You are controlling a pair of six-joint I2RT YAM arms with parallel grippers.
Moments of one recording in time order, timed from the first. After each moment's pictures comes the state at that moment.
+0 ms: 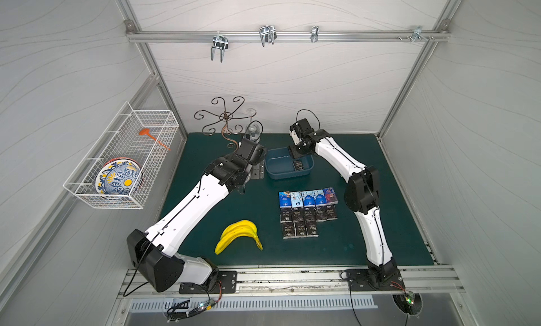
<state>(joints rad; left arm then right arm) -0.59 1.38 1.44 -0.96 -0.46 -0.42 0.55 2.33 2.24 -0.91 0.07 0.06</state>
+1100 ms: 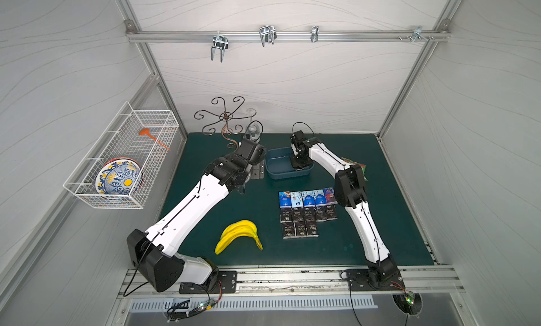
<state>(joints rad) -0.58 1.38 1.44 -0.96 -0.45 -0.42 0.52 2.55 2.31 -0.95 0.04 0.17</state>
